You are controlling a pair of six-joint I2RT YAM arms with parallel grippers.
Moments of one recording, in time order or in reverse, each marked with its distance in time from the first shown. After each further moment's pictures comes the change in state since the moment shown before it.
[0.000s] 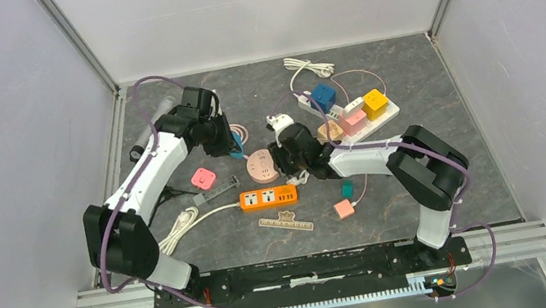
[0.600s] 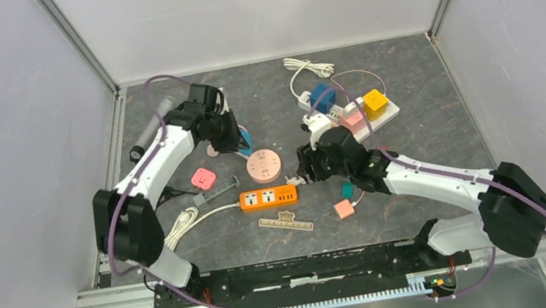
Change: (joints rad) left arm 0.002 0.043 -0.004 0.048 0.069 -0.005; right arm -0.026 -0.498 -0.226 -0.169 -0.056 -0.008
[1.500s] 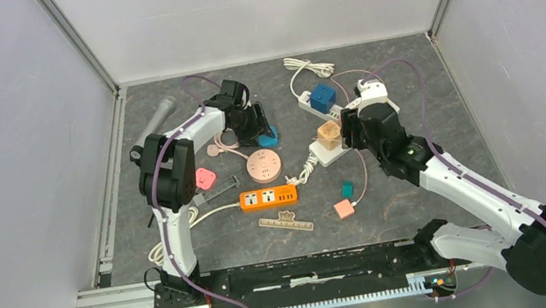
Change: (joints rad) left arm -0.021 0.540 0.248 0.245 0.076 -0.084; right arm -0.234 -0.258 0.012 -0.216 0.291 0.008
